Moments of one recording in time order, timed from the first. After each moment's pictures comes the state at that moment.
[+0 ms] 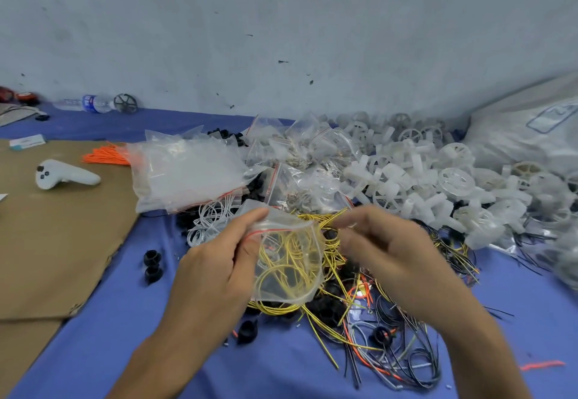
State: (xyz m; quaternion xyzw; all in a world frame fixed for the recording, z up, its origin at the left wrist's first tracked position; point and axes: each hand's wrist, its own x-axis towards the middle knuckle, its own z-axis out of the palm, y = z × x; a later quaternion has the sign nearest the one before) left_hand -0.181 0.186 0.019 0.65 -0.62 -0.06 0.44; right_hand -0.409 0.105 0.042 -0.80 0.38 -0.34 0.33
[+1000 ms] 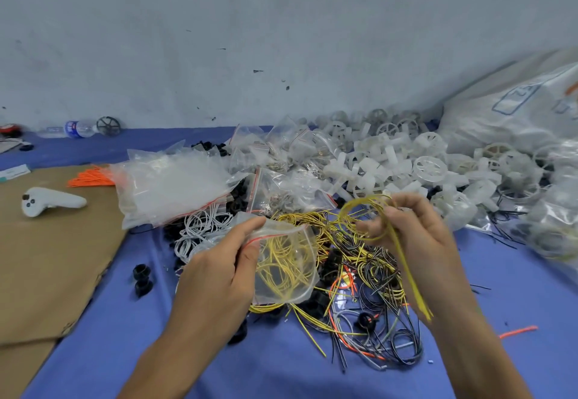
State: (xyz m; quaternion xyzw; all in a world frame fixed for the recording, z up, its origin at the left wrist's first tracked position) left_hand -0.208 0.187 0.025 0.64 -0.64 -0.09 0.42; right_hand -0.440 0.114 0.031 -0.49 0.36 -0.60 0.52
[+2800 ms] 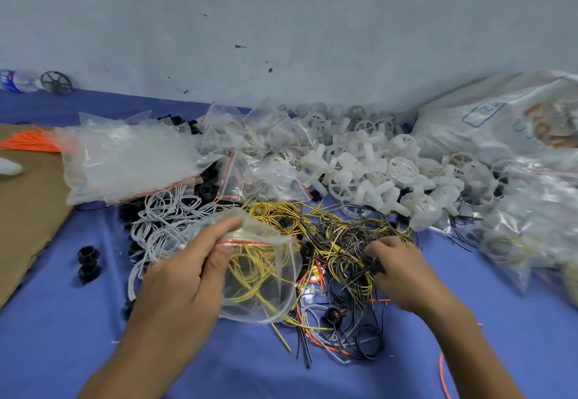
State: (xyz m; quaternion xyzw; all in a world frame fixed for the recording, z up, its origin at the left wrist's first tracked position) left_hand -0.211 0.199 0.016 0.63 -0.61 -0.15 0.45; right_hand -0.508 0.069 -0.029 -0.76 0.64 0.04 0.09
